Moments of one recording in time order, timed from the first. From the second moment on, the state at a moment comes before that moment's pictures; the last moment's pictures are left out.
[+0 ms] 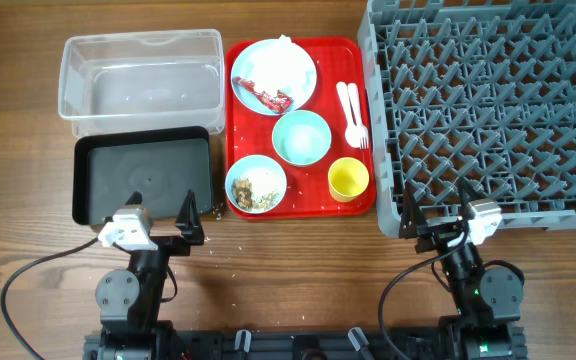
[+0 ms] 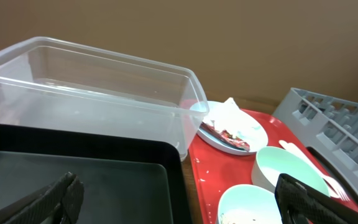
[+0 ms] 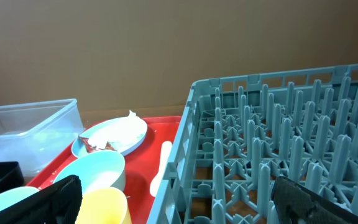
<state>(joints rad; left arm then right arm) -0.02 0.01 0.04 -0.12 0.07 -0.27 0.06 0.02 0.01 0.01 -0.16 0.16</state>
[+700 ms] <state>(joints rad) -0.02 0.25 0.35 -0.03 0.33 -0.27 0.06 0.25 0.48 -0.16 -0.42 0.04</state>
